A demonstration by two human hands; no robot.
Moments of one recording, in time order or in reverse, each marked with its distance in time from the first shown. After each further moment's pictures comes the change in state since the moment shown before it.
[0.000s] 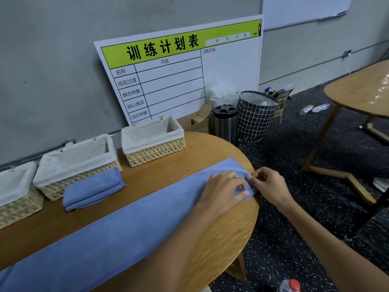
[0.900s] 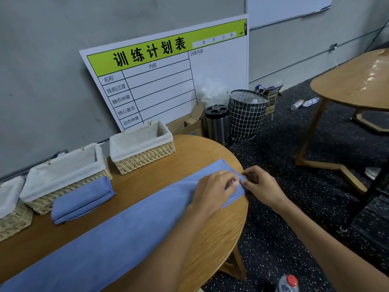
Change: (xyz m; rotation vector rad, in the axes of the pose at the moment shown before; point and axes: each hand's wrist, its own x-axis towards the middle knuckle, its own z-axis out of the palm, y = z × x) left_hand 0.011 0.008 0.001 -0.062 0.043 -0.039; right_hand -0.008 0.004 -0.014 -0.013 -0.082 -0.024
